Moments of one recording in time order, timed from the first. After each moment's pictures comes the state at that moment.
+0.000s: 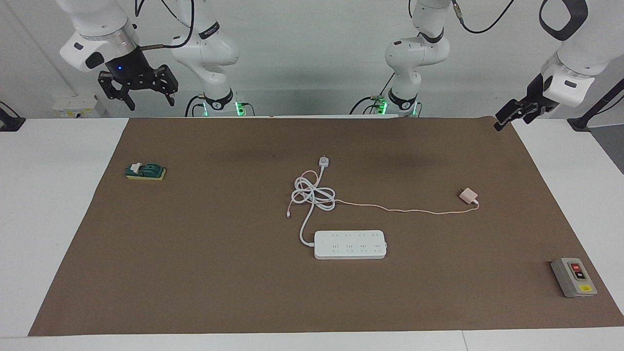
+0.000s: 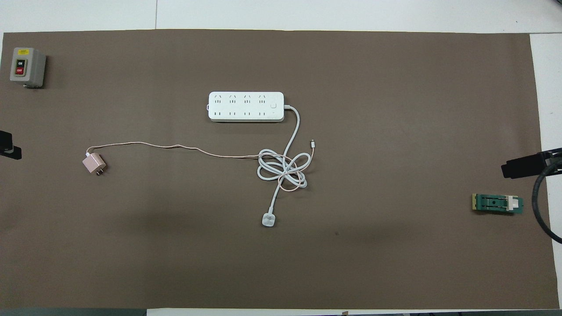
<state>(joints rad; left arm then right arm) 0.11 -0.02 -0.01 -1.59 0.00 1.44 -0.09 -0.08 -0.15 0.05 -1.66 0.01 1.46 -0.15</state>
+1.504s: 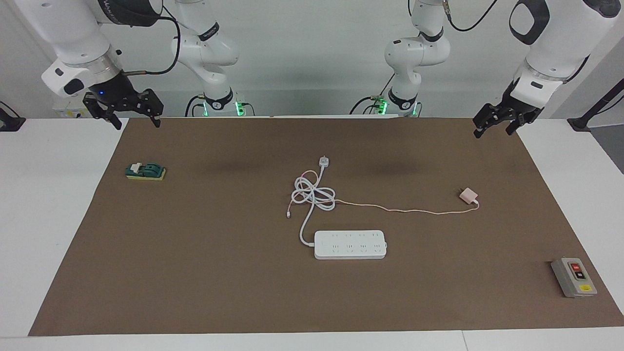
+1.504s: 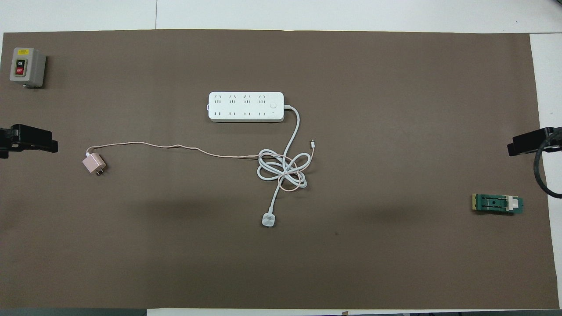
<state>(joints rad) 0.03 -0.08 -0.03 -1.72 -0.02 1.63 -0.03 -0.10 -0.05 0.02 -1.62 0.00 1.51 -0.13</state>
